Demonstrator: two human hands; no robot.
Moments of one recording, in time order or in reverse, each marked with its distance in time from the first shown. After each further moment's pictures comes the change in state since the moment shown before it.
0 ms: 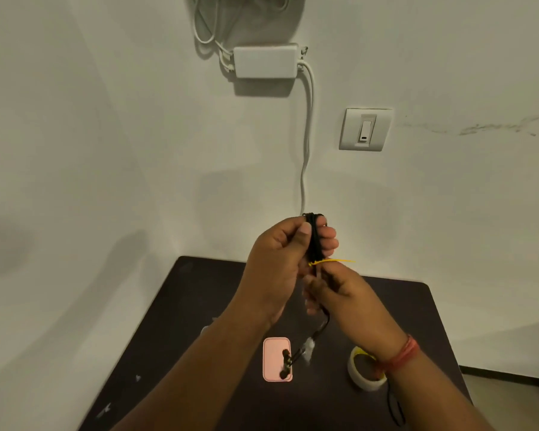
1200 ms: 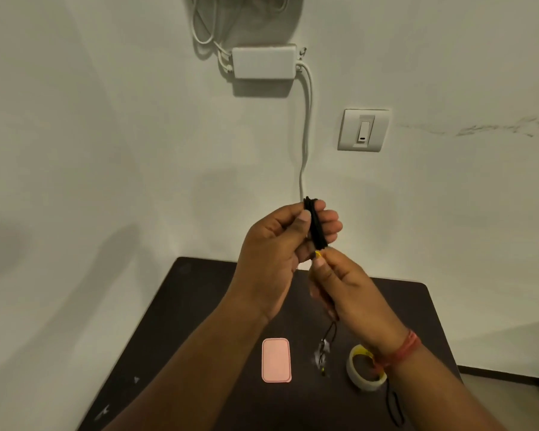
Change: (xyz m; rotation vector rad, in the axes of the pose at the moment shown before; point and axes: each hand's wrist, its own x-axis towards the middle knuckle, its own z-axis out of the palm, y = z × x) left_hand 0.000 0.018 0.005 -0.096 -0.015 0.045; right_hand 0.000 -0.013 -0.002 0.076 0.007 -0.058
